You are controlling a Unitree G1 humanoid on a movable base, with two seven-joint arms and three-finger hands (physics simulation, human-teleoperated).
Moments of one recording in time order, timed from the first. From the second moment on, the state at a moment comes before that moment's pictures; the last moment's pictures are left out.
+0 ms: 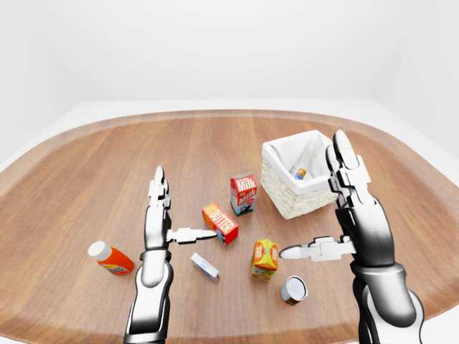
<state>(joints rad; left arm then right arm) 0.04 0.01 0.03 -0.14 0.09 -0.09 0.06 0.19 -0.01 -0.03 -0.81 -0.27 0.08 0.22</state>
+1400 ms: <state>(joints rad) 0.05 0.01 0.02 -0.14 0.09 -0.09 0.06 0.58 0.00 0.01 -0.76 -0.25 -0.09 0.20</state>
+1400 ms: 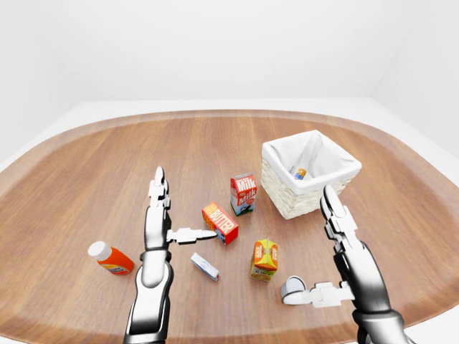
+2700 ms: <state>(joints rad) 0.05 0.01 0.03 -0.15 0.09 -0.09 0.06 0.71 0.05 -0.05 -0.62 -0.23 -0.09 0.25</state>
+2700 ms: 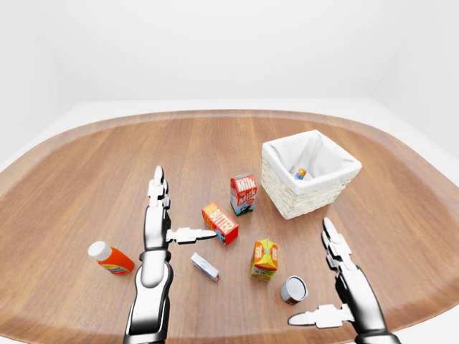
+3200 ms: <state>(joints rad) 0.05 0.01 0.02 -0.15 0.09 -0.09 0.06 0.73 0.06 -0.07 -0.53 -0.24 -0.09 0.25</state>
